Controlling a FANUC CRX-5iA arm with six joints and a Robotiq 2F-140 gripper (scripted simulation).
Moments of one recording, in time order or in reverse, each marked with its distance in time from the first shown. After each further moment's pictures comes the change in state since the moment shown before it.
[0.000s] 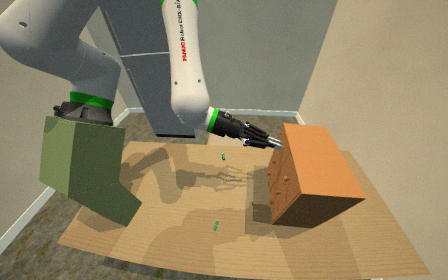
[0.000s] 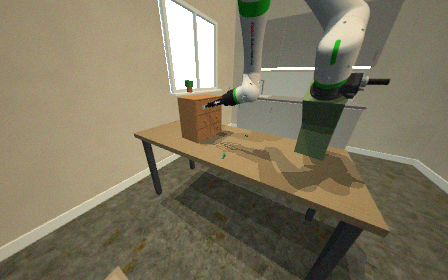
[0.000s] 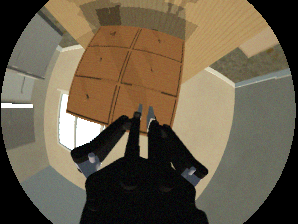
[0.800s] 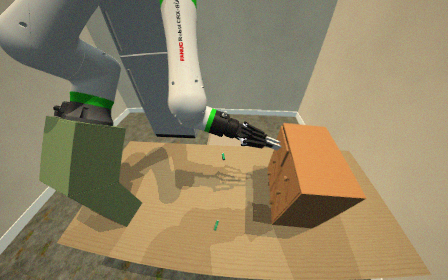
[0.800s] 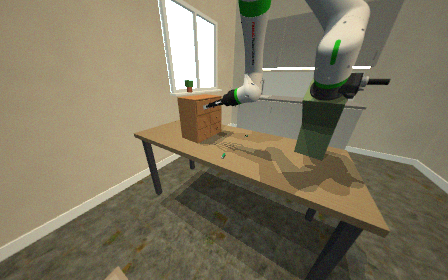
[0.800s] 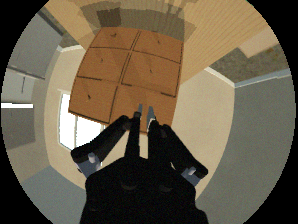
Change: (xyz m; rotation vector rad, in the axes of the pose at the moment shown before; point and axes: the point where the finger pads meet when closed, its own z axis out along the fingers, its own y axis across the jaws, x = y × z) arm 0.003 0.000 -0.008 0.000 0.000 0.000
